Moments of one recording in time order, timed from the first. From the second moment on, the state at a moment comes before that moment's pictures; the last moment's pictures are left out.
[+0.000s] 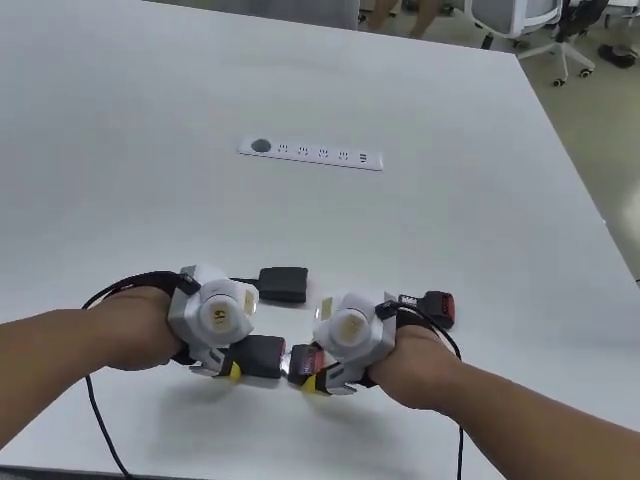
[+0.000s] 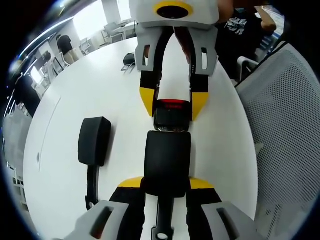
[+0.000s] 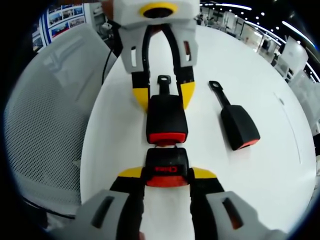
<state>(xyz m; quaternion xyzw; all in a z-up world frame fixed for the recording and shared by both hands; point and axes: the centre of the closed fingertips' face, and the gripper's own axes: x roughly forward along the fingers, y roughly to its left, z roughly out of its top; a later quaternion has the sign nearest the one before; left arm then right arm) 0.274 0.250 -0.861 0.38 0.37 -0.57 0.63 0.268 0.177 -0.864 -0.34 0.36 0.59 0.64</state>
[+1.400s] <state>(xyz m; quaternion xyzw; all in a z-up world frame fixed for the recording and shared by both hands) 0.279 0.241 -0.817 0.32 0.34 -0.53 0.70 0.268 0.175 -0.827 -0.33 0.33 0.59 0.66</state>
